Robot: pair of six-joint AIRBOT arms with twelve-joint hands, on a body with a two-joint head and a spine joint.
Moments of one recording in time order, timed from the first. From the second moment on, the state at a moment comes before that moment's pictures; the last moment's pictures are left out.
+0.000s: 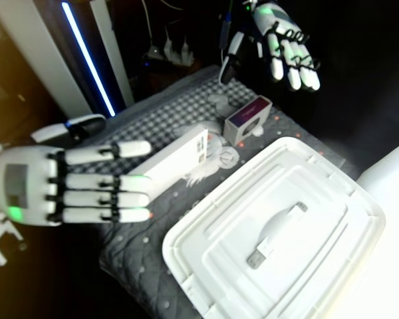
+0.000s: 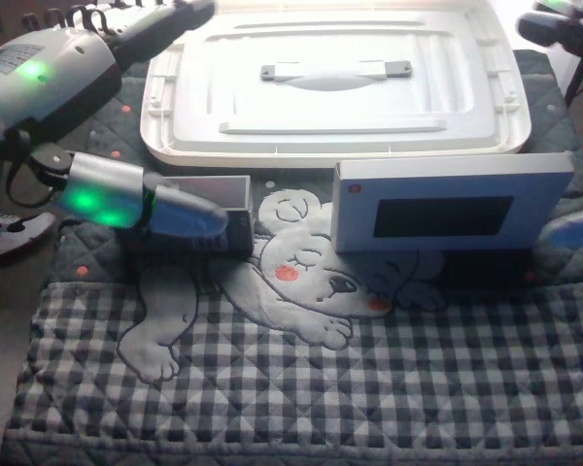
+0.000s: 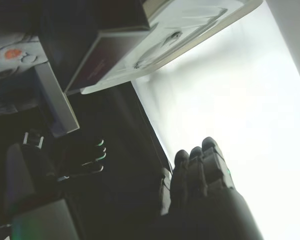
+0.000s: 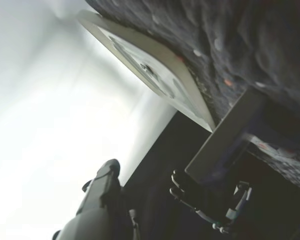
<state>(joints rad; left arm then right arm) 0.58 -0.90 1.05 -0.09 -0.85 1.02 -0.70 -1.00 1.32 0.00 1.29 -0.22</state>
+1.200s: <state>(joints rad) 0.58 -1.06 1.19 -0.10 -0.61 1.02 -0.57 -1.17 1.41 -0.14 1.03 -0.21</state>
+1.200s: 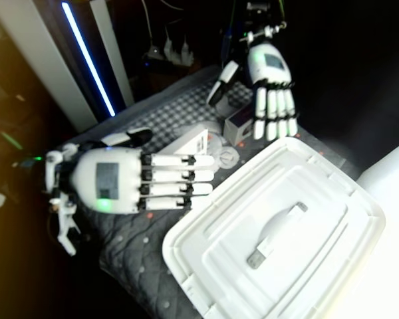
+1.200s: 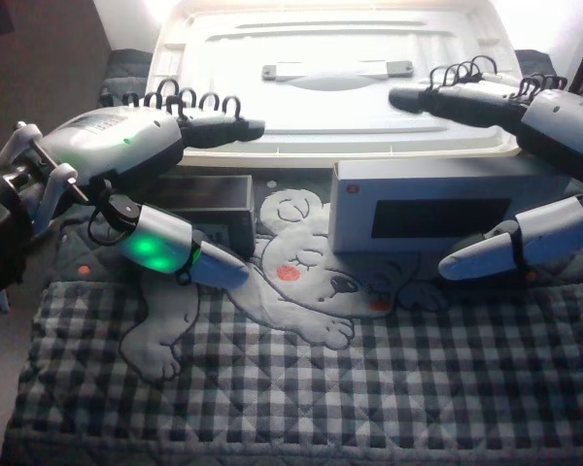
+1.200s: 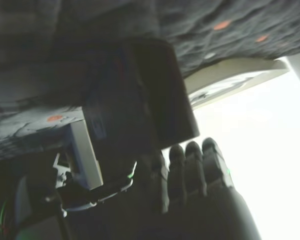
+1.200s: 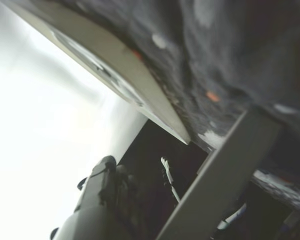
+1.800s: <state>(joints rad) 0.59 -1.08 1.20 -0.12 -0.61 1.02 -0.57 -1.18 1.42 -0.13 1.02 -0.21</state>
